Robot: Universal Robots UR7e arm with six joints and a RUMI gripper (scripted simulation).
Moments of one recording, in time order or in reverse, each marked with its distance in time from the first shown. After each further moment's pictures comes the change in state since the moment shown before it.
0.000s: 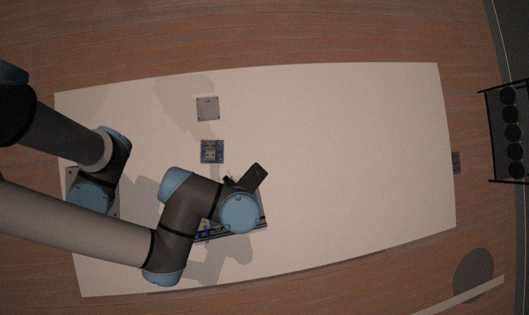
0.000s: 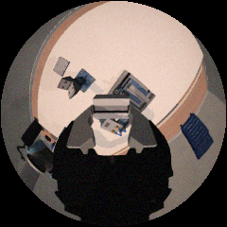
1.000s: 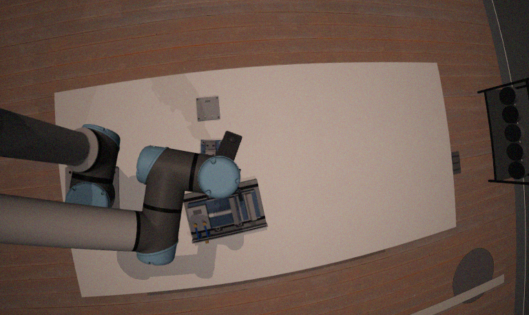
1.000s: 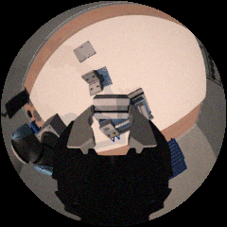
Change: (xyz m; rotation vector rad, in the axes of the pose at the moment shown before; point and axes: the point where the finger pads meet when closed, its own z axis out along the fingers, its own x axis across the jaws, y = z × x) arm -0.077 -0.020 -0.001 0.000 0.005 -0.421
